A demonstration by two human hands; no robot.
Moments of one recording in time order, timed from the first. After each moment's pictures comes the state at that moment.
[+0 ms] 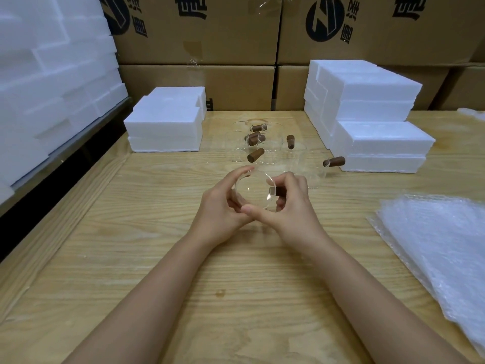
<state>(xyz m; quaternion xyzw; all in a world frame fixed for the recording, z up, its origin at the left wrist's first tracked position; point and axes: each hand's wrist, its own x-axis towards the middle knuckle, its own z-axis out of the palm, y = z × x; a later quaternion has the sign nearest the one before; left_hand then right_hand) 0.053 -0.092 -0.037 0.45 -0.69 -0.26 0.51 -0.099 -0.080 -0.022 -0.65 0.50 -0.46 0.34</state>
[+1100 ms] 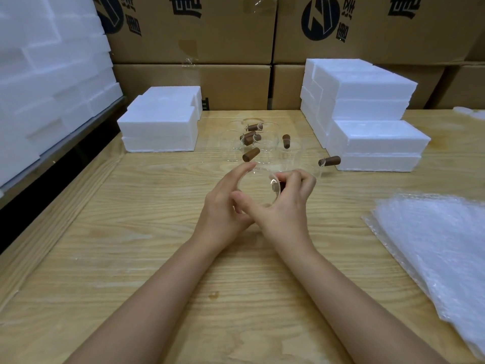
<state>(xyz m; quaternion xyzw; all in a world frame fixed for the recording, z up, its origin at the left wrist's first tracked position) 0.037 -0.090 -0.042 0.42 -0.72 -0.15 0.53 -0.080 -0.079 -0.027 -0.61 0.51 -0.56 0.23</state>
